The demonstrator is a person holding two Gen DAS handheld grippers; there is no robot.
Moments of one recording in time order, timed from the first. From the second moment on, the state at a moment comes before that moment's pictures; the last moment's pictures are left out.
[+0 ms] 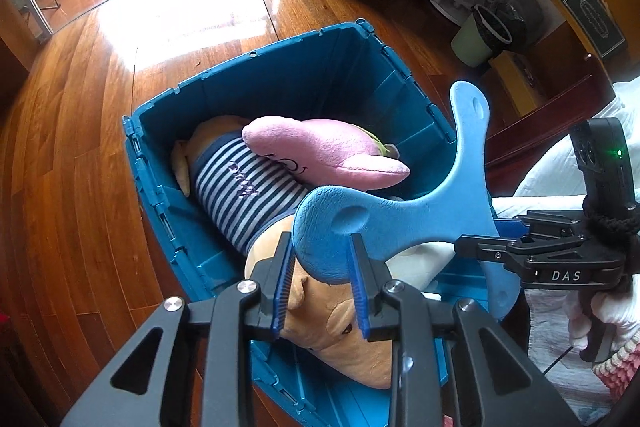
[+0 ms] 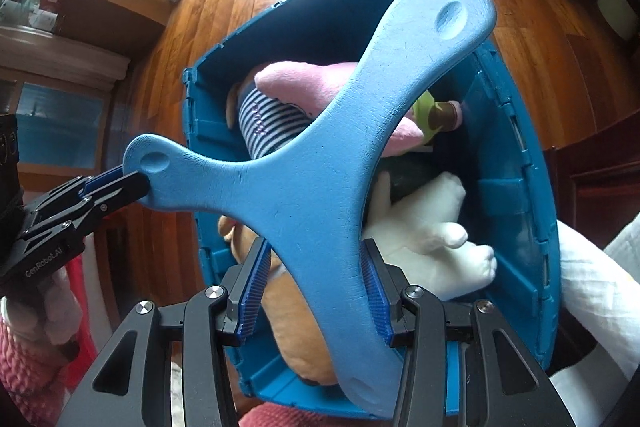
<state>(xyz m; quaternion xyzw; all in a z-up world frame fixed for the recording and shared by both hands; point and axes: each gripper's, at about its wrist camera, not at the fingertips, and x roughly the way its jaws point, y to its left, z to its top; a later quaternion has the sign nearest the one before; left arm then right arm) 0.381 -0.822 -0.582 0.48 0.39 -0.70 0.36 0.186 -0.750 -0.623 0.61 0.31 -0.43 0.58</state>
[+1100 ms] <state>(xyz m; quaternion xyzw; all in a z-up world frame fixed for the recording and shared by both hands) 0.371 -0.737 -0.351 0.48 0.28 -0.76 0.35 0.204 -0.608 -0.367 0.52 0.30 -0.58 0.55</state>
